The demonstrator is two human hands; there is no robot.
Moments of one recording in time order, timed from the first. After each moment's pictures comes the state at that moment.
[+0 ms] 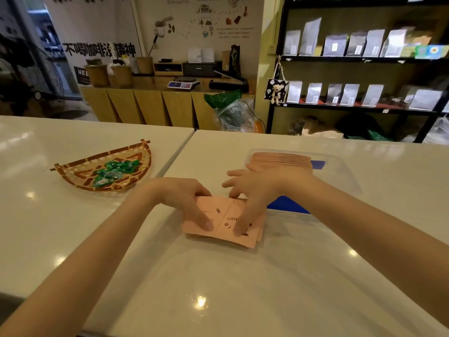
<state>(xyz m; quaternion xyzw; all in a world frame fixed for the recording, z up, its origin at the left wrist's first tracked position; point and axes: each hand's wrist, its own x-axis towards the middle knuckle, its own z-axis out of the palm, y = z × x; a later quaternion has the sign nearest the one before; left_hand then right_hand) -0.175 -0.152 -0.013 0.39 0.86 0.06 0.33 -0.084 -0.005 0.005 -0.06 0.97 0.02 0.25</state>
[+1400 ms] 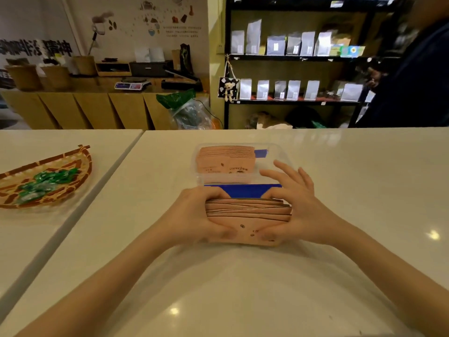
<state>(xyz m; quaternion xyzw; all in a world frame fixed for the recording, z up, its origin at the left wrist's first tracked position) -0.070 -0.110 -0.036 0.52 0.76 0.35 0.15 0.074 0.053 -0.044 0.09 0.96 -0.22 -0.15</state>
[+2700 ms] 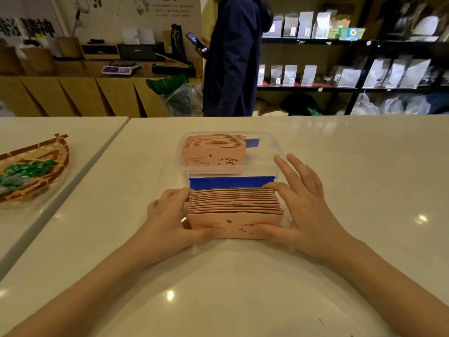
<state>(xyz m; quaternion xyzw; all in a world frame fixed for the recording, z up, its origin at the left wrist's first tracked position) -0.072 -0.118 -0.069 0.47 0.79 0.36 0.15 0.090 0.059 -0.067 0.15 0.96 -0.13 -0.20</state>
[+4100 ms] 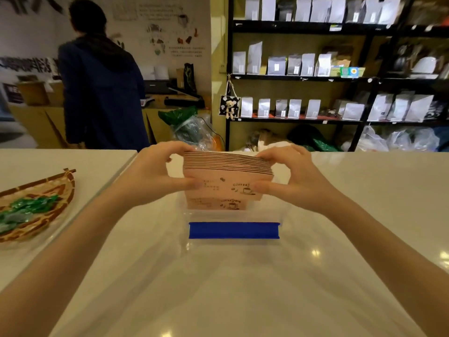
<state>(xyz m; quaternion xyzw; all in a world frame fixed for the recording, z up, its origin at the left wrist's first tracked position) -0.137 -0.074 0.032 0.51 0.79 0.35 -0.05 0.025 0.110 0.020 0.11 0.94 -0.22 -0.25</state>
